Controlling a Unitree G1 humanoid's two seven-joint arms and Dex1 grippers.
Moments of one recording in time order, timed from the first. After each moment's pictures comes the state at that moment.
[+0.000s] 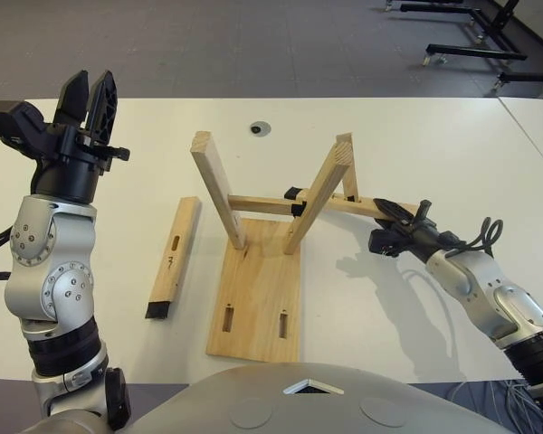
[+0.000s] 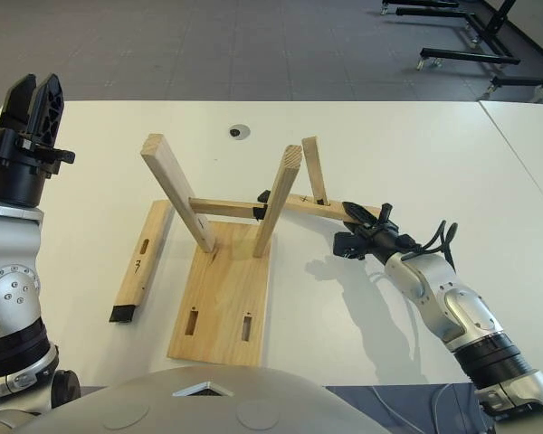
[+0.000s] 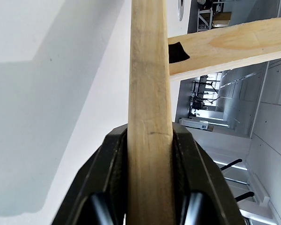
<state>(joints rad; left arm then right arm) -0.09 0.36 0.35 -0.54 -0.64 0.32 -0.19 0.06 -0.89 0.29 -0.07 -0.72 -0.15 0.15</state>
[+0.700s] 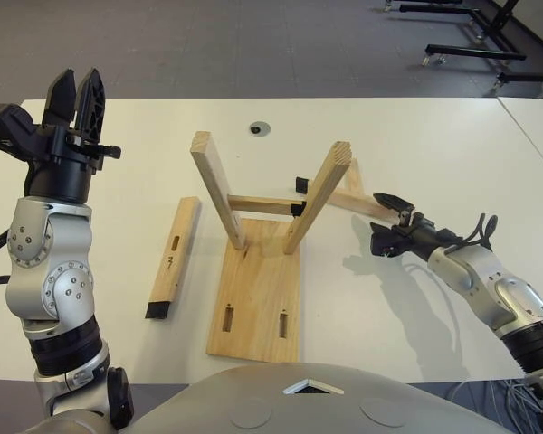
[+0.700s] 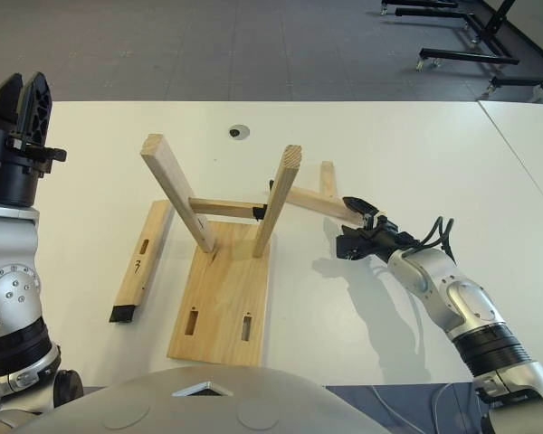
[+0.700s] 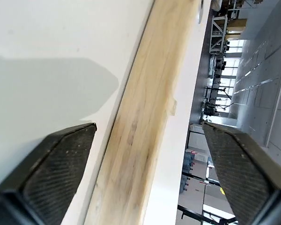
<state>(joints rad) -0.09 0.34 0.37 -0.51 -0.62 0.27 -0.20 0.02 -0.84 0.24 0.04 -0.63 -0.27 0.24</state>
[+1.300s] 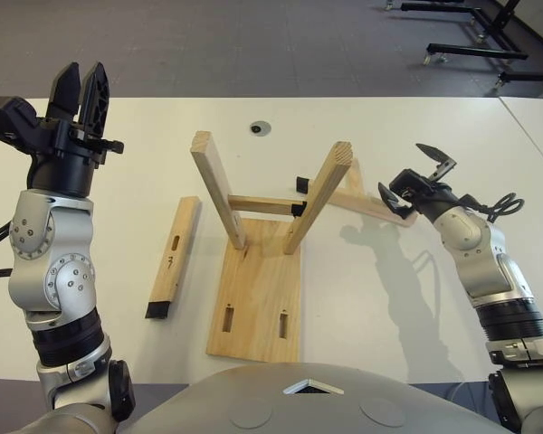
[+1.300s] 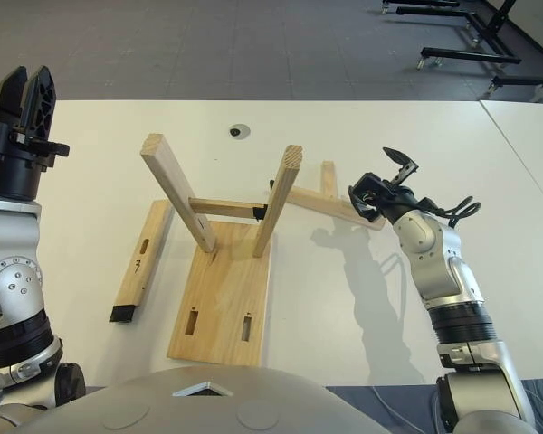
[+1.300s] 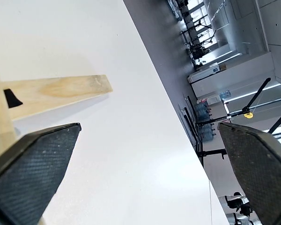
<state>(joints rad) -0.13 0.34 0.36 -0.47 -0.61 0.26 -0.24 -0.11 -0.67 0.08 0.08 -0.38 0.02 0.29</state>
